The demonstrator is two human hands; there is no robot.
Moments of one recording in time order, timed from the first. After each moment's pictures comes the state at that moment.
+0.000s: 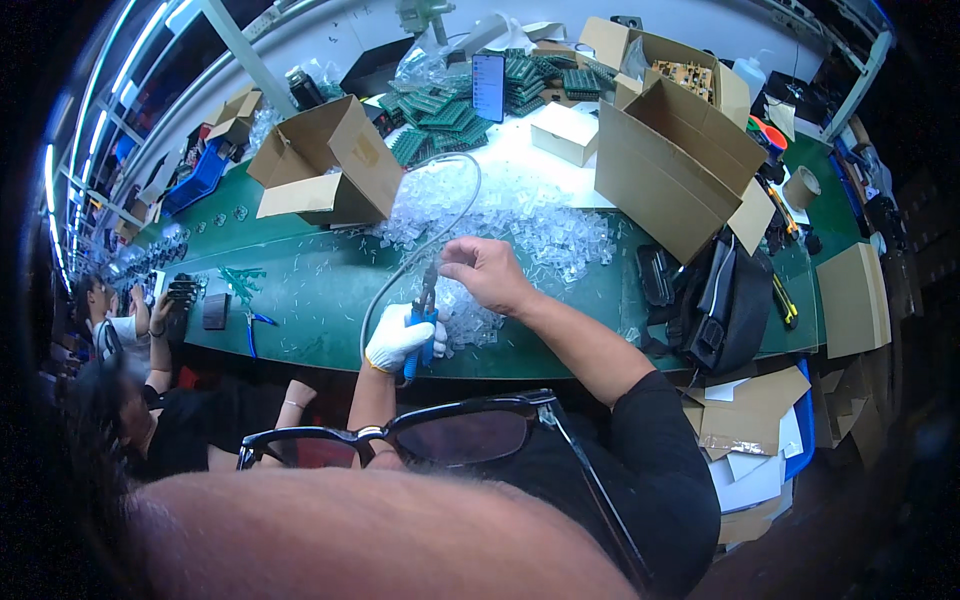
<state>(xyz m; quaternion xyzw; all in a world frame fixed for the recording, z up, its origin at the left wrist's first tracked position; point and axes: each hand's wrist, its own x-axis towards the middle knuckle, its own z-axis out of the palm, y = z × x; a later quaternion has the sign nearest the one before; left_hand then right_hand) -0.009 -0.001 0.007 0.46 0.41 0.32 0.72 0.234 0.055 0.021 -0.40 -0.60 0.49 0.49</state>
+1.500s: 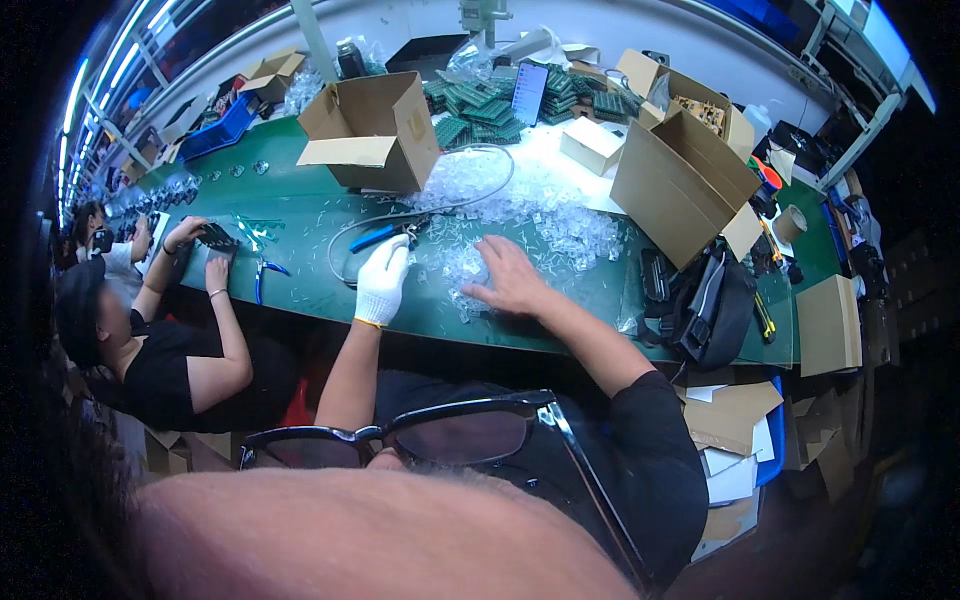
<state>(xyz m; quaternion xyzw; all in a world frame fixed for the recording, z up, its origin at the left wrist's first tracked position) -0.063 0.004 0.001 0.73 0.49 0.46 0.08 0.231 0.021 -0.012 -0.41 -0.86 0.14 0.27</state>
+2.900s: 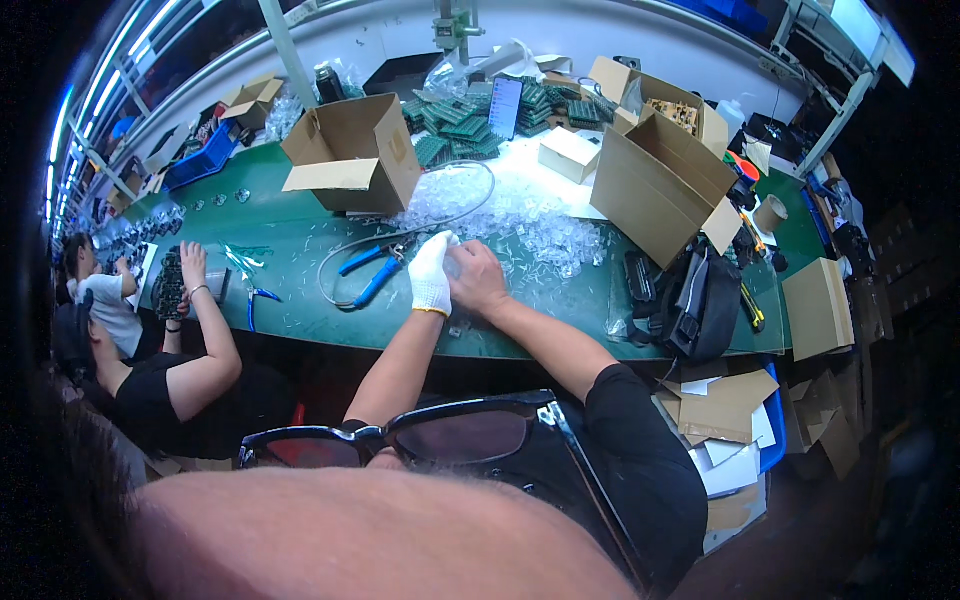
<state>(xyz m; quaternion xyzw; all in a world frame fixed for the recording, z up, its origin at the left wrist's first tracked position) 0.064 0.070 -0.046 0.33 0.36 0.69 0.53 0.178 0.040 -0.014 -0.48 -0.75 0.10 0.46</state>
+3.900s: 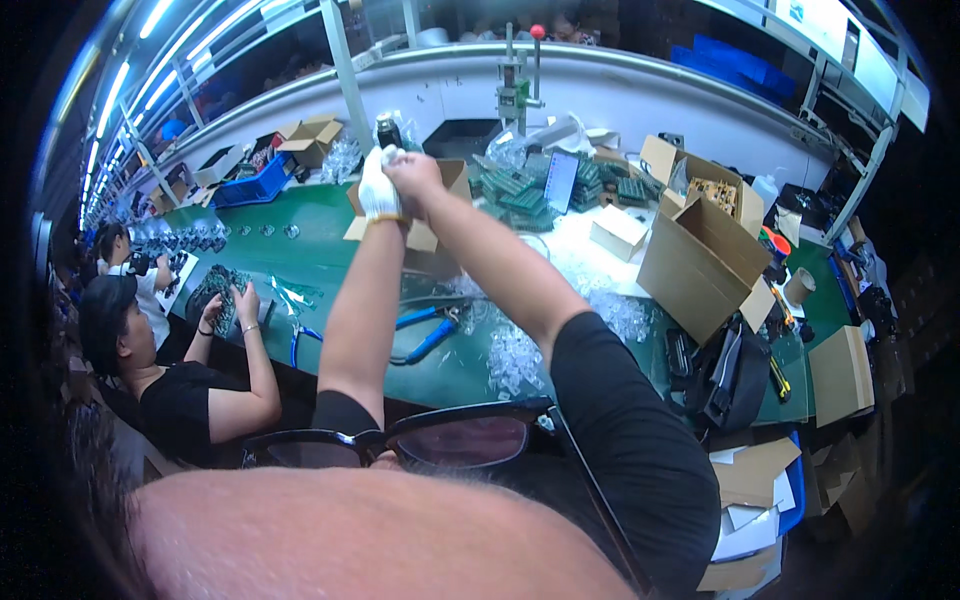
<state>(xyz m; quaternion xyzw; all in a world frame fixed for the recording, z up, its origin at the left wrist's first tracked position) -0.075 0.268 0.197 0.20 0.17 0.78 0.56 -0.003 0.260 0.213 -0.37 -0.54 0.54 0.53</state>
